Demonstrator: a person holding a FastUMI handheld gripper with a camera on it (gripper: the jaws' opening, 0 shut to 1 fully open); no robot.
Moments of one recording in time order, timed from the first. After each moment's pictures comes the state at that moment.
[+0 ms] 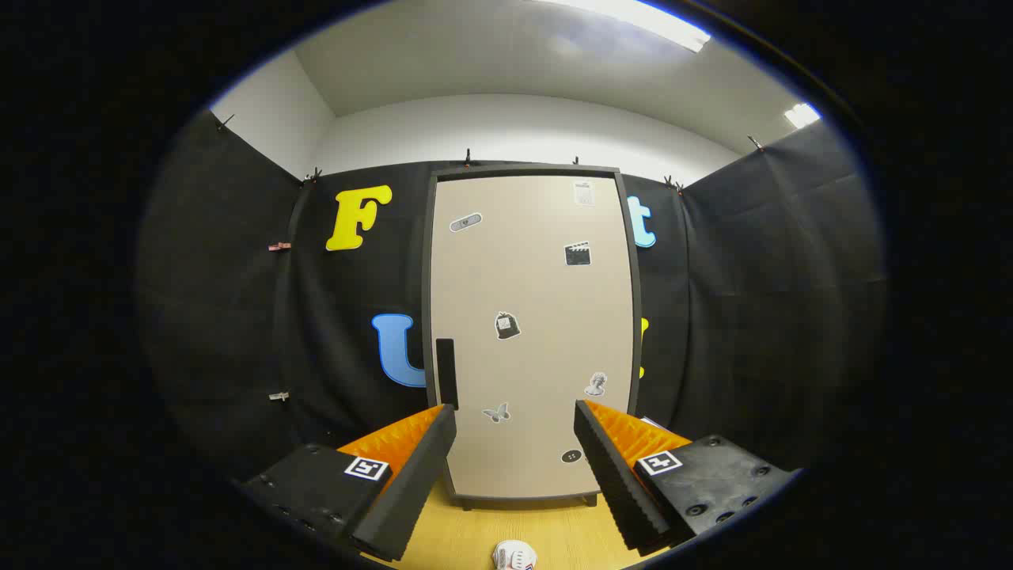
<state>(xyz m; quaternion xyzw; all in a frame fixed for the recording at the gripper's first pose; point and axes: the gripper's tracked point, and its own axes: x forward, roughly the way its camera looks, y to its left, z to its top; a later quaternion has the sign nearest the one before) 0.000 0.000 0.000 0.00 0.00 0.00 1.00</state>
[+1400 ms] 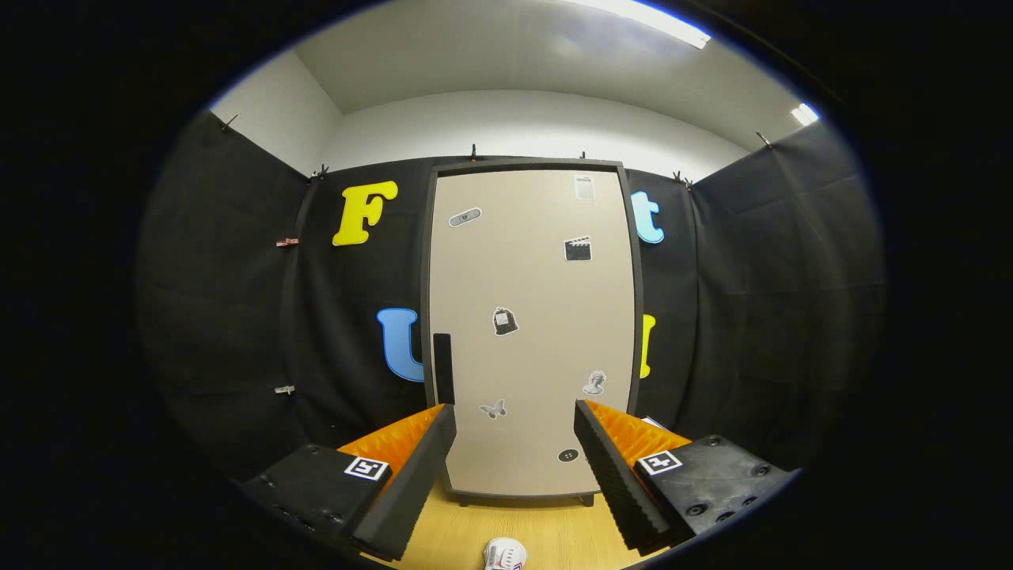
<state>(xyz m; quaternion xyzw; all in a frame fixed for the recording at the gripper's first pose) -0.002 0.005 0.001 -0.01 0.01 0.02 1.00</state>
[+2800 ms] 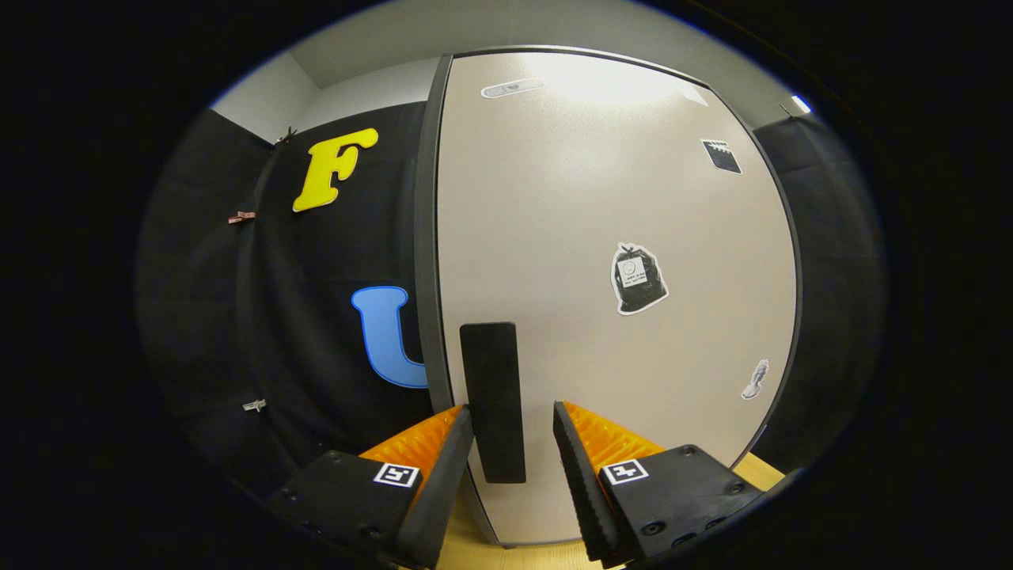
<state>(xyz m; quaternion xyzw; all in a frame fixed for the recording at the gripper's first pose) 0.253 0.103 -0.086 0.02 0.06 -0.01 1.00</state>
